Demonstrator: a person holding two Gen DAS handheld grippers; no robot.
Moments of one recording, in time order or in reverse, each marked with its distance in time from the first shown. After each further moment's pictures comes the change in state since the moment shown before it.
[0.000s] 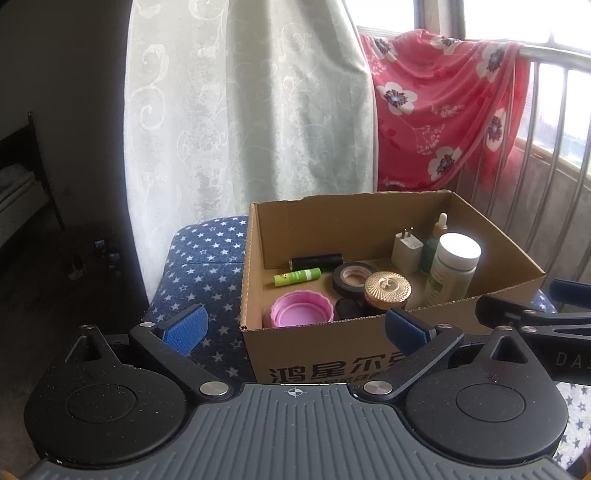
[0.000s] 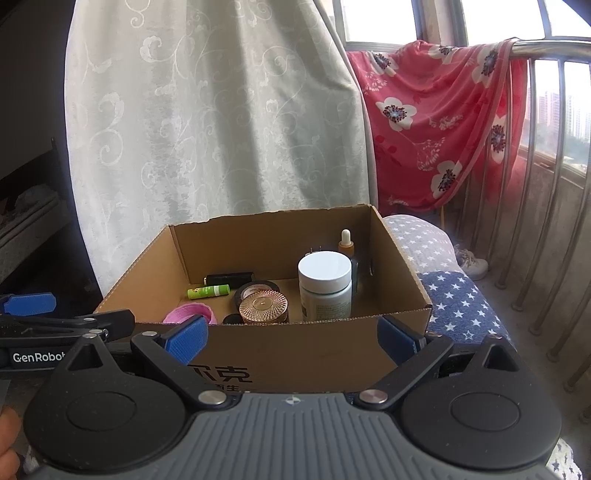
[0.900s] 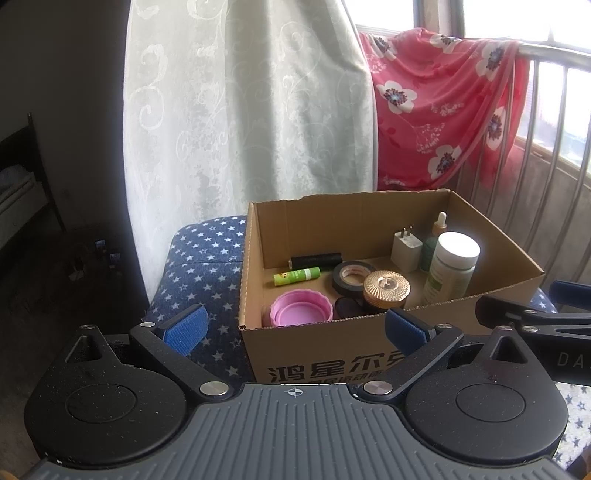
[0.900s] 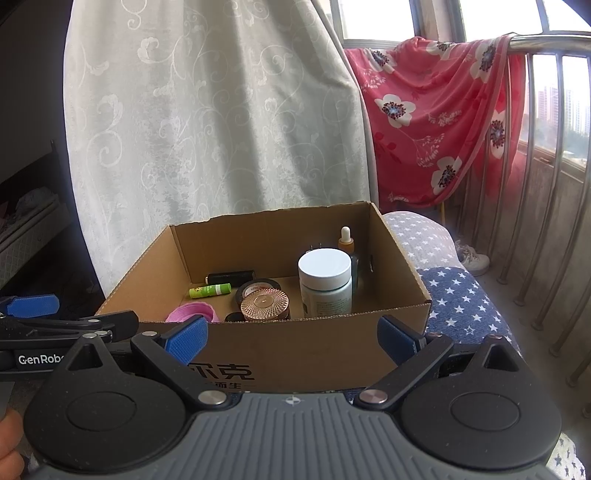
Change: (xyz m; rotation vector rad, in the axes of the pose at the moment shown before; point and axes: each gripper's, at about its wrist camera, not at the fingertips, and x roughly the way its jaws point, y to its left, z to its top) left arm -0.003 -0.006 0.001 0.007 0.002 0.009; right arm 0.001 -0.003 -0.001 0.012 0.004 0.006
